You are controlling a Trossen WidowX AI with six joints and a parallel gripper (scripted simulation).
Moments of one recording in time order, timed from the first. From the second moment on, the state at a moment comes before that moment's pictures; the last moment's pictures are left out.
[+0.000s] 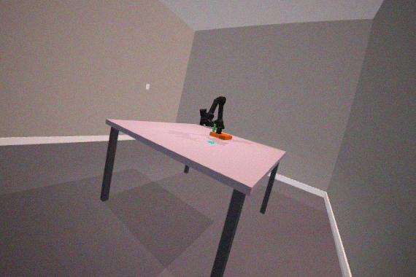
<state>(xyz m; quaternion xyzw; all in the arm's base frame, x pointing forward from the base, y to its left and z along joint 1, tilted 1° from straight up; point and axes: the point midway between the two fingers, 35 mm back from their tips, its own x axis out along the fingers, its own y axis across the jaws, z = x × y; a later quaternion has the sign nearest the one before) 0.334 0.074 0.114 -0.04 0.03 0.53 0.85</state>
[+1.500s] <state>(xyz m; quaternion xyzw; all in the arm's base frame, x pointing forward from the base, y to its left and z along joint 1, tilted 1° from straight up) 0.329 0.074 0.021 -0.03 0.04 0.53 0.85</state>
